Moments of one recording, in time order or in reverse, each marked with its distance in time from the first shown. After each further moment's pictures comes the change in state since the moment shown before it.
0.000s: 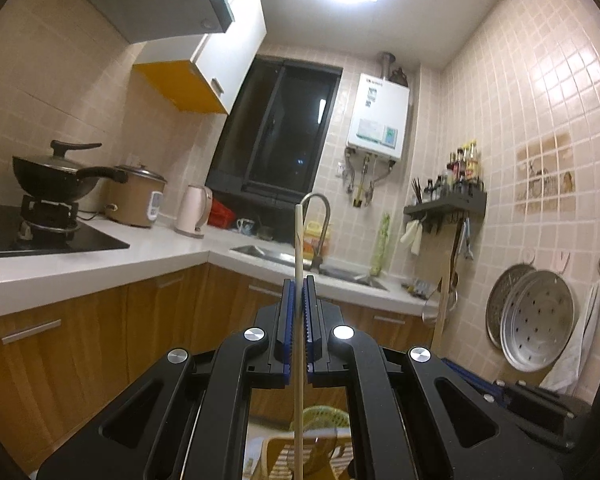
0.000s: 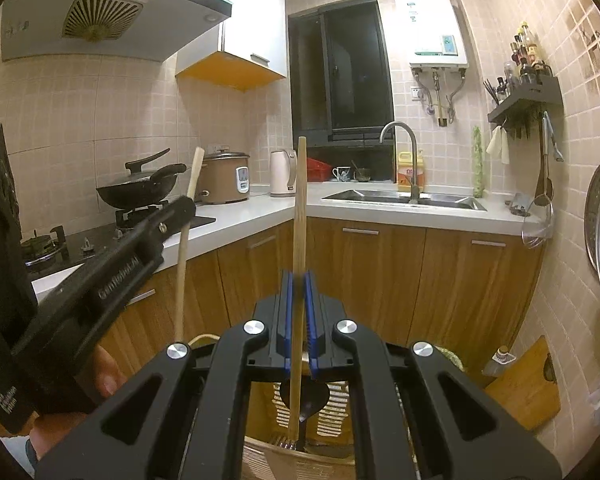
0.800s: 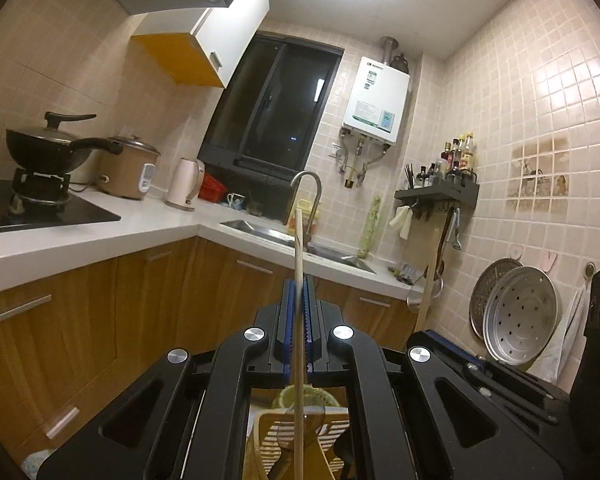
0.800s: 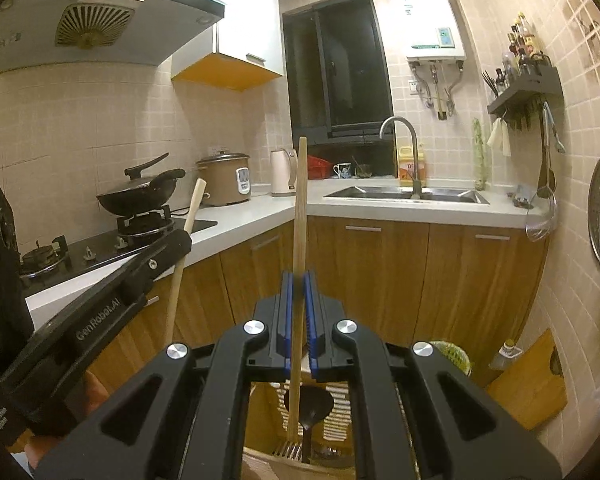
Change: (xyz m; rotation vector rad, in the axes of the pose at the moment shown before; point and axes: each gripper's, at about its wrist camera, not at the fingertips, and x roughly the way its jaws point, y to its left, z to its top) left arm -0.003 0.010 0.003 -0.061 0.079 -0.046; right arm 0.005 -0.005 0.009 0.029 0.008 -0.006
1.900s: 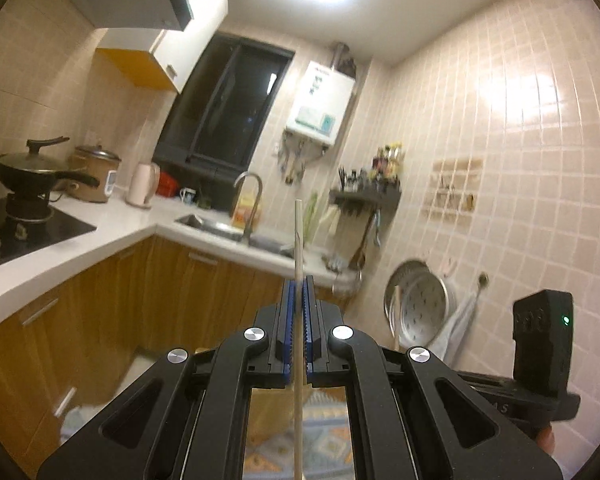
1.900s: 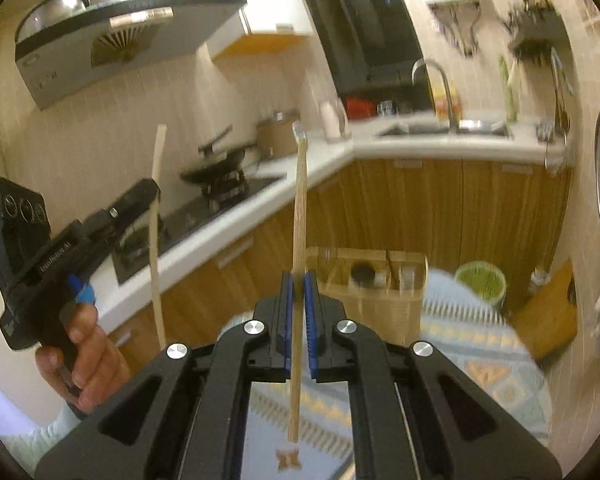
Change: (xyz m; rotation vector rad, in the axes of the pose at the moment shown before) left arm -0.171 -0.060 0.081 -0.012 0.069 -0.190; right arm -0.186 -0.008 0.049 0.125 0.179 0.243
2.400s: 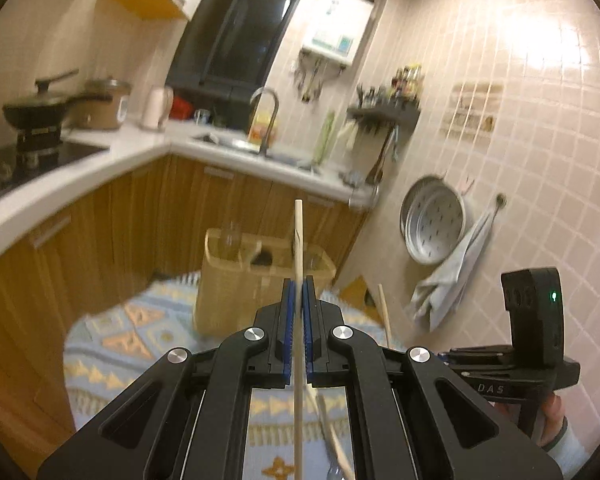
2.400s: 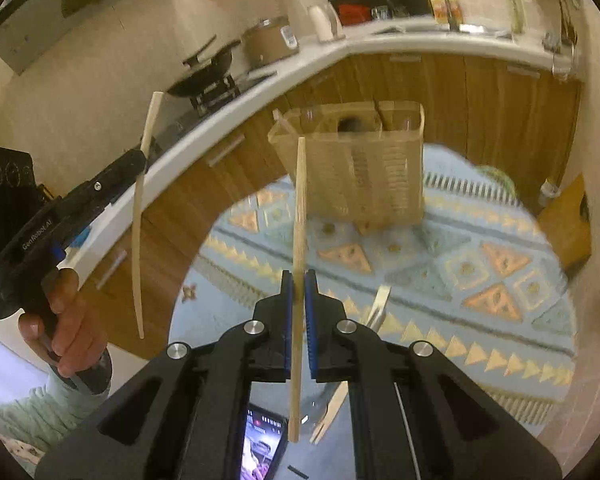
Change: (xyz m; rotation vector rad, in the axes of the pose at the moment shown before) left arm -0.015 0.004 -0.065 -0.005 0.274 0.066; right arm 0.005 -0.025 -0.084 0.083 0.360 0.033
